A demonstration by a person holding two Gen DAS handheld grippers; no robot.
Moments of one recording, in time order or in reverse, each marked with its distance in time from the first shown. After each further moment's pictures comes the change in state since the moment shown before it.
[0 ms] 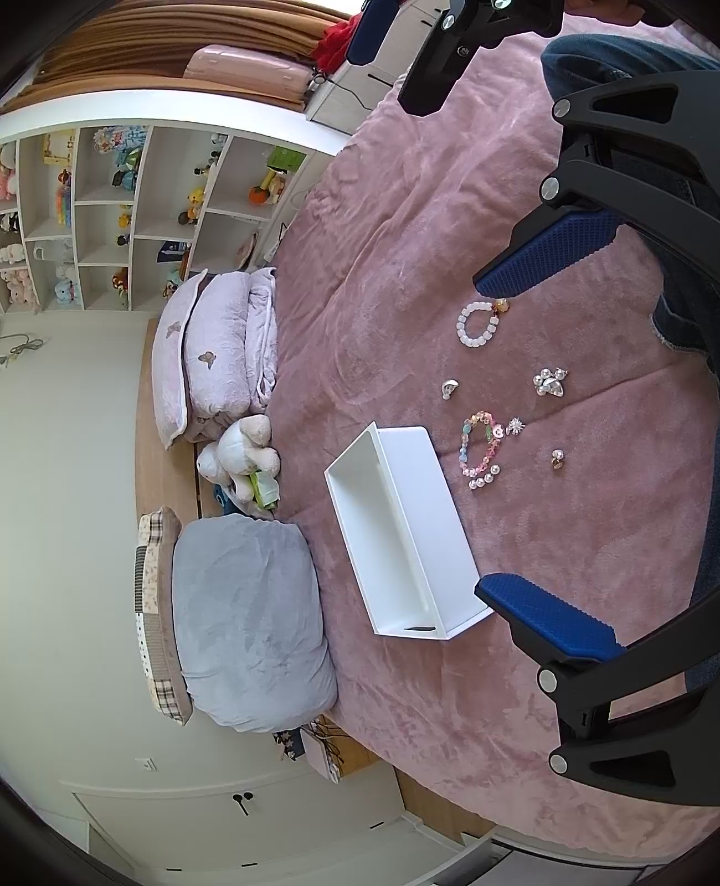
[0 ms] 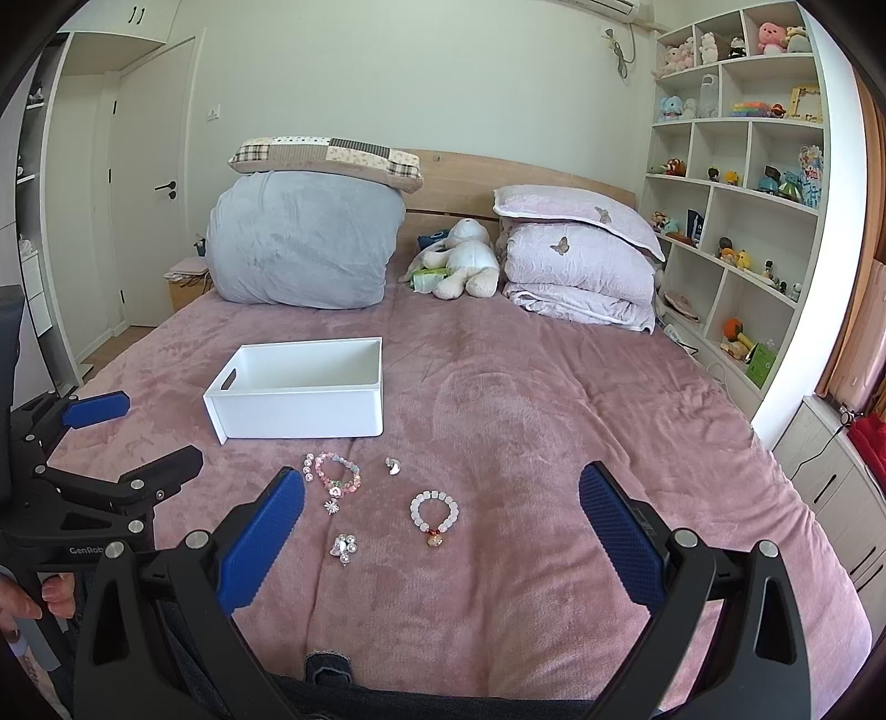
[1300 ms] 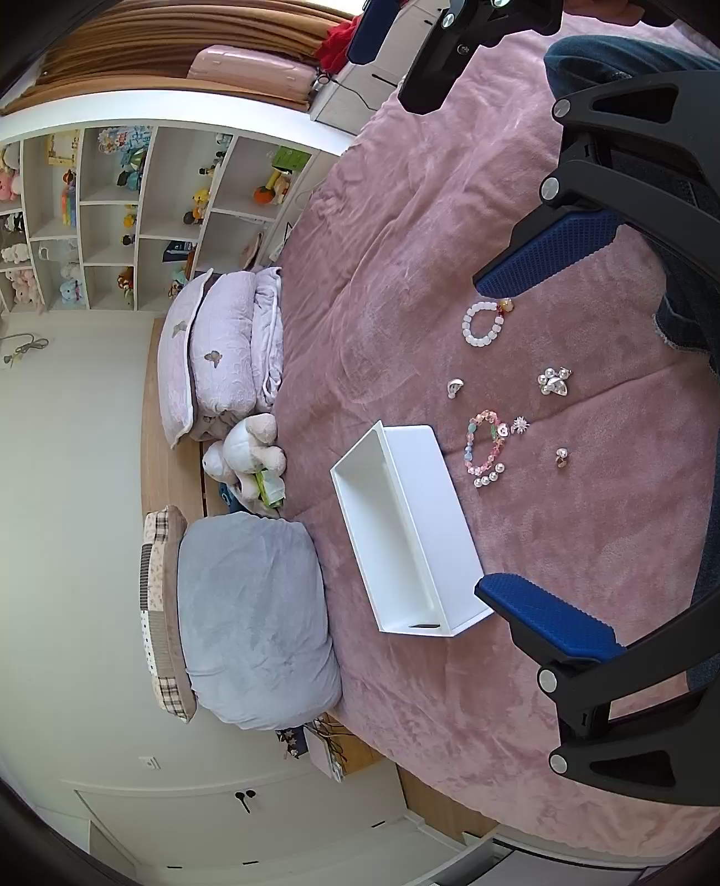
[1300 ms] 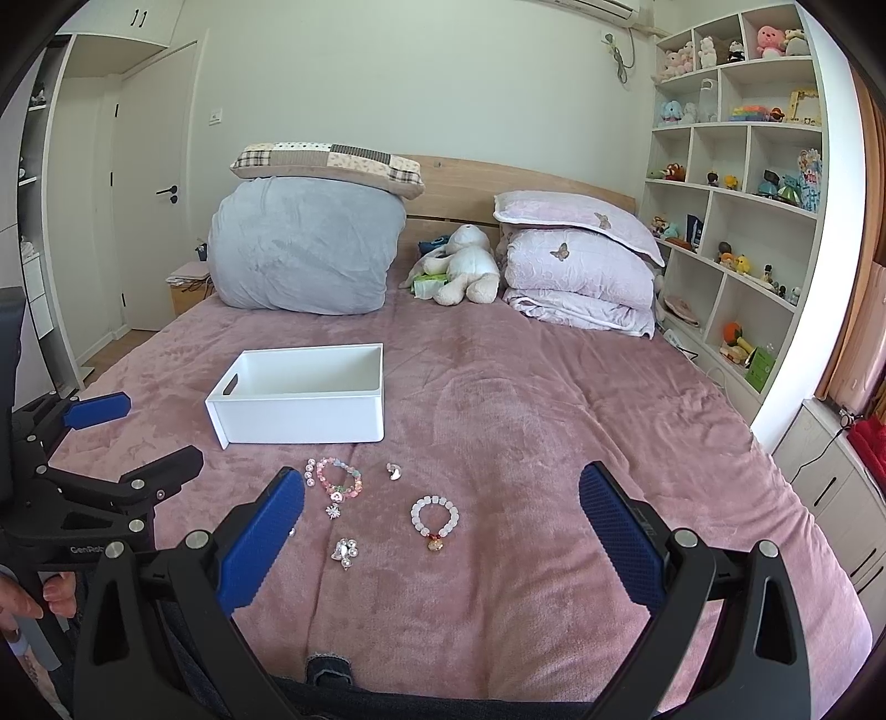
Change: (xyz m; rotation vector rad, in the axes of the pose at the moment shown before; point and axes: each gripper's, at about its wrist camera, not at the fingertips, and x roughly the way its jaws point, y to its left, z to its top) left arm -0.003 0.001 0.008 0.001 -0.007 -0.002; right arm -0.003 0.003 0.005 -0.003 -0.008 0.001
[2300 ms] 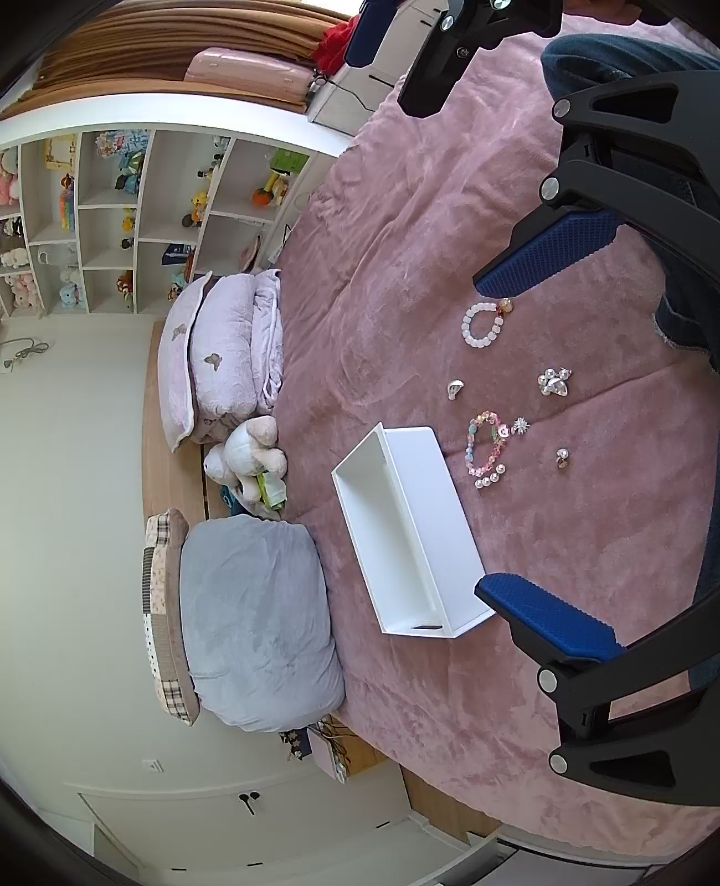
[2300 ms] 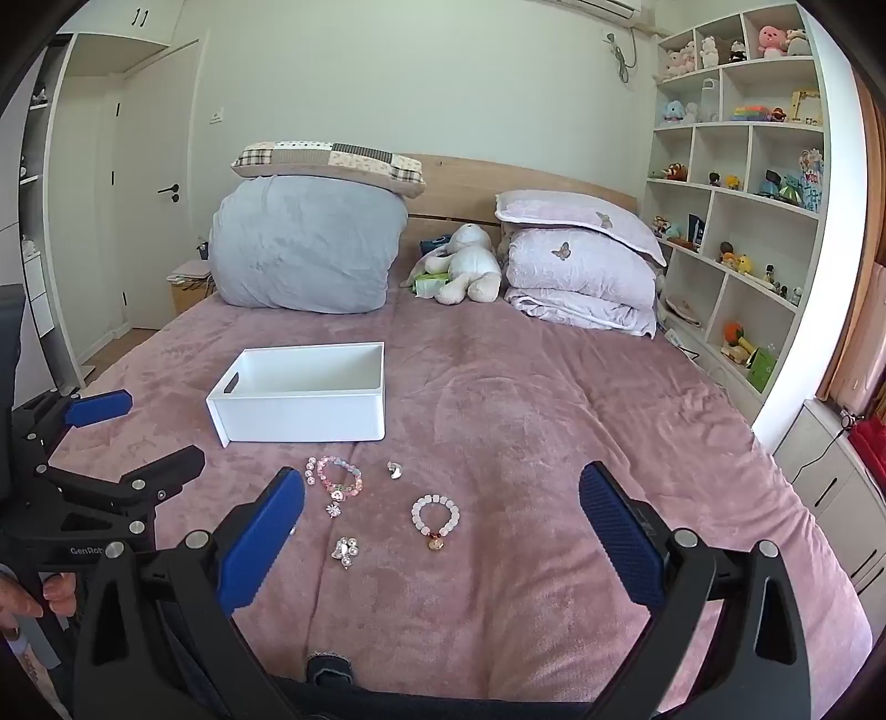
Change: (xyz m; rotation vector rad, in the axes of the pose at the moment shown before) left arm 0.001 0.003 -0.002 -0.001 -0.003 0.001; right arm 0.002 0.002 -0.001 -0.001 0.002 -0.002
